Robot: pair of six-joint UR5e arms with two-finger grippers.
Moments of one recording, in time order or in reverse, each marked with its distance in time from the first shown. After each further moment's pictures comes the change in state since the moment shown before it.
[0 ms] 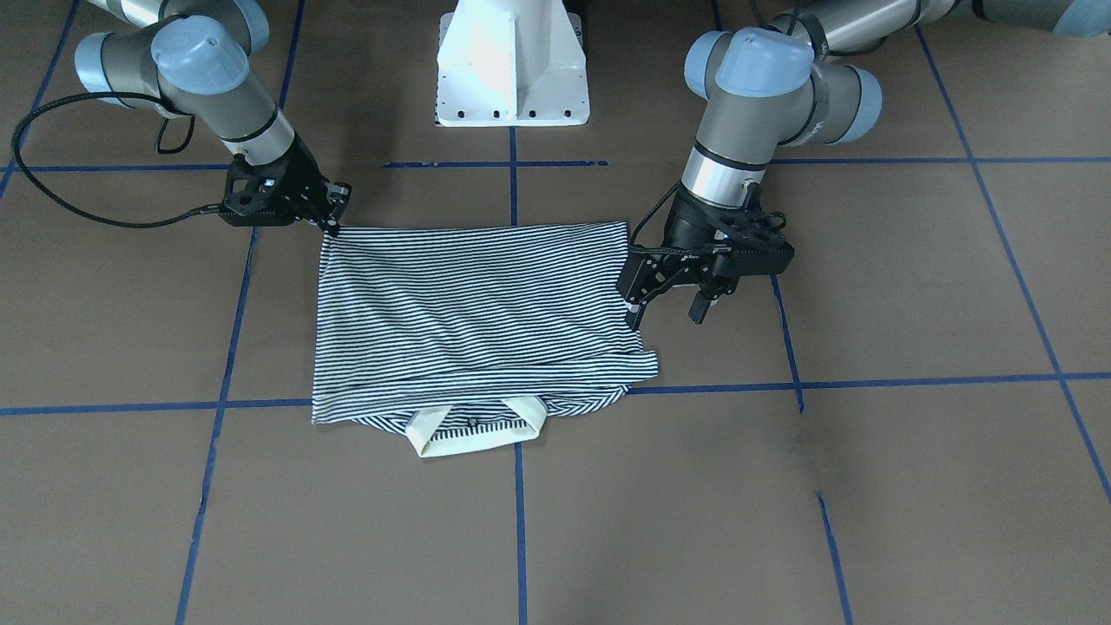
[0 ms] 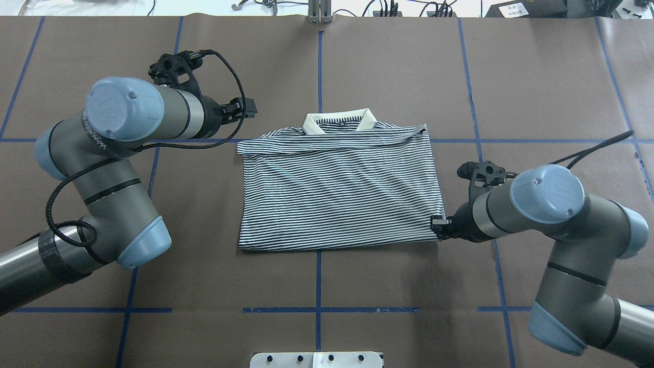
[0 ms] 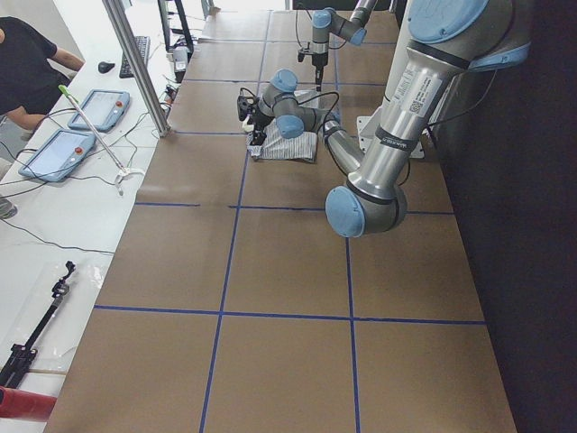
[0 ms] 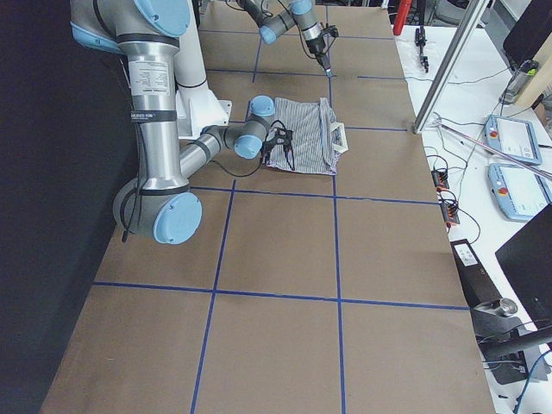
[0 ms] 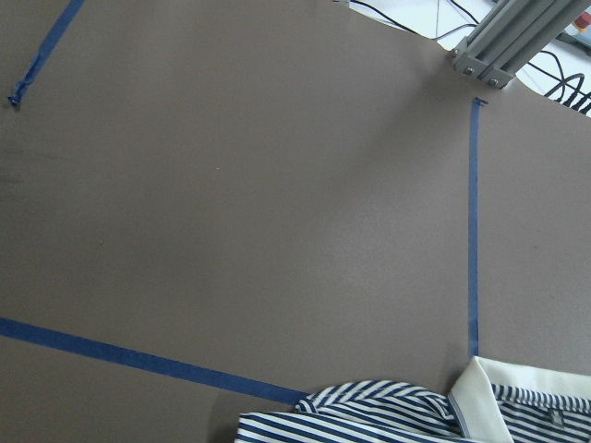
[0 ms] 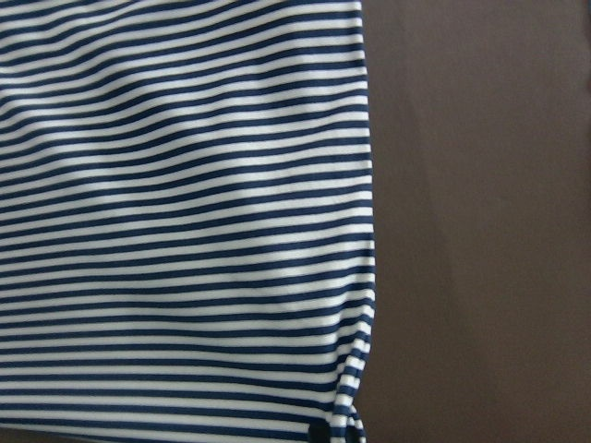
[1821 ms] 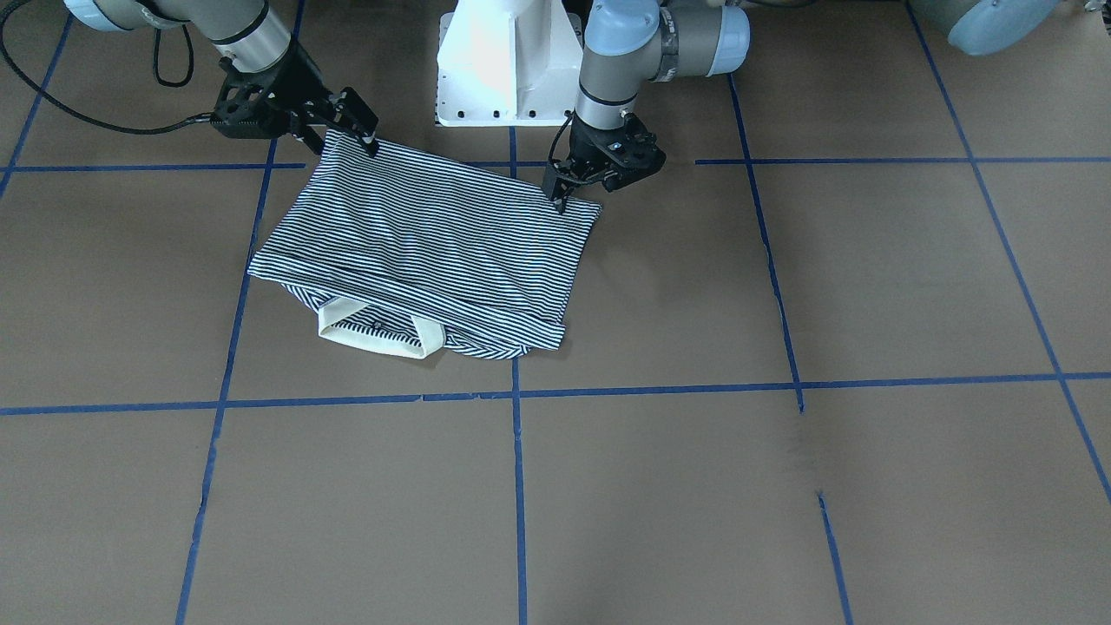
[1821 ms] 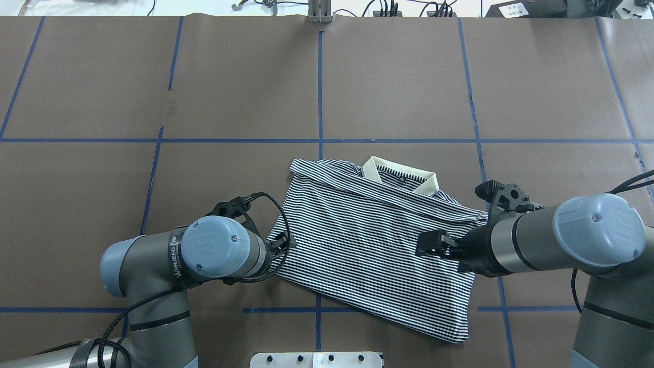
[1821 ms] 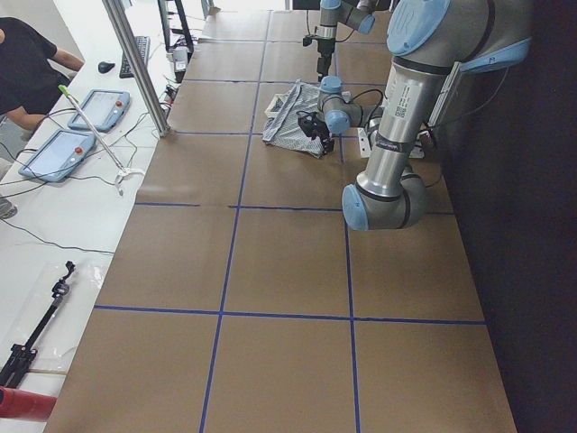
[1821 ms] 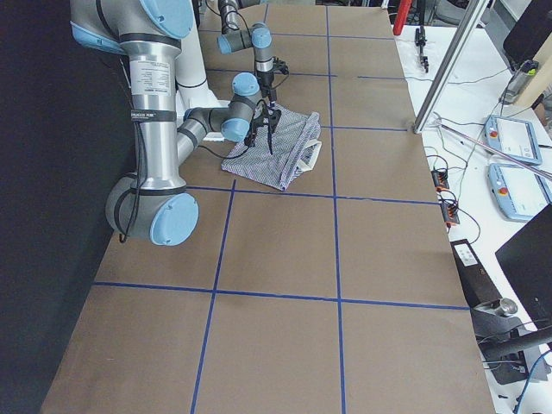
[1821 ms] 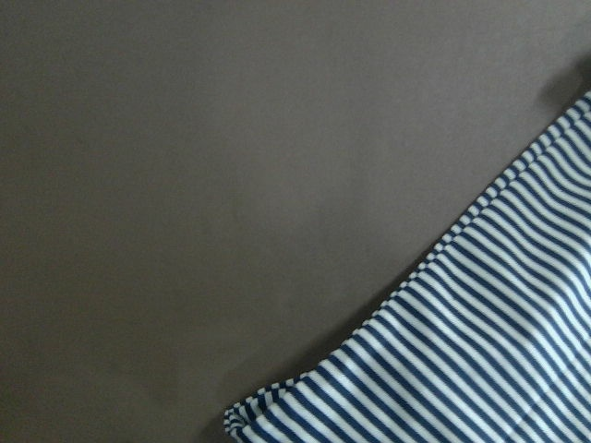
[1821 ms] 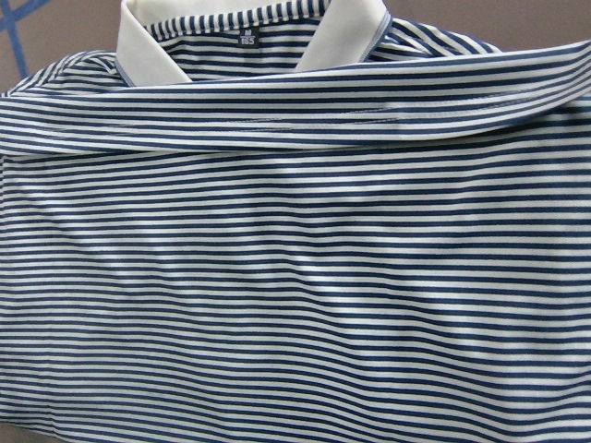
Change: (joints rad) left arm 0.375 0.008 -0.087 0.311 -0.032 -0.452; right arm 0.030 0.038 0.130 0.015 -0.063 0.203
